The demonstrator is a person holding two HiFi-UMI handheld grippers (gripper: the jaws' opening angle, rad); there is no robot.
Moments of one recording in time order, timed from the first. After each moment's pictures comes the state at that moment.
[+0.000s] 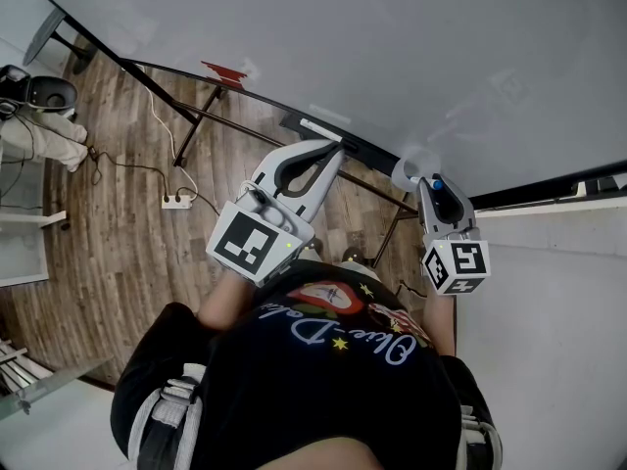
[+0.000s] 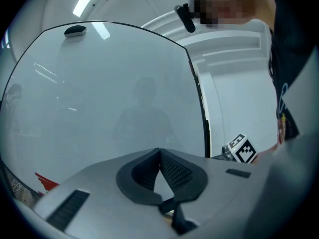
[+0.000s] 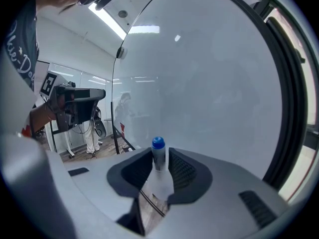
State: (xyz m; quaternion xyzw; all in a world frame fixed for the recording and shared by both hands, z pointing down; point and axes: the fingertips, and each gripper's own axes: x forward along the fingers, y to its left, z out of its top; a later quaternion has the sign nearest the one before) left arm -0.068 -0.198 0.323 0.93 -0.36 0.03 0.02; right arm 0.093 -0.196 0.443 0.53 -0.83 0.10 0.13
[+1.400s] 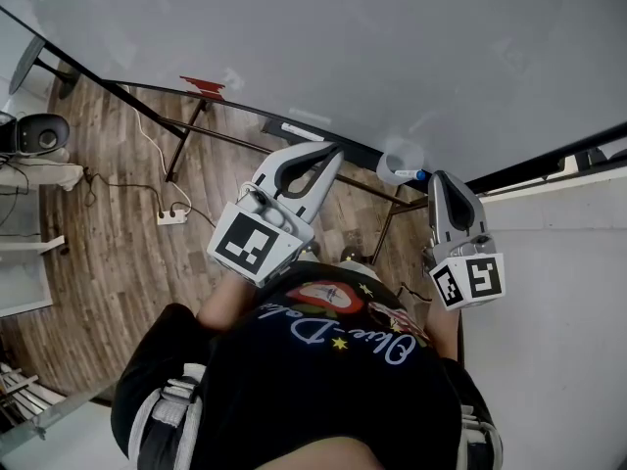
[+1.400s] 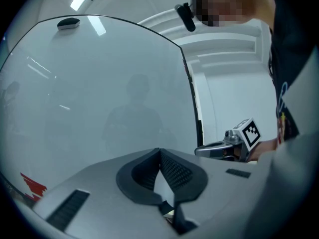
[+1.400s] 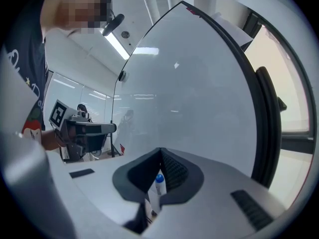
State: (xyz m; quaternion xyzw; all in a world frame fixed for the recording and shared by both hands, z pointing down) left arm -0.039 -0.194 0.325 0.95 -0.32 0.03 0.01; right arm 0.108 -0.173 0.367 0.55 -0.83 0.05 0.03
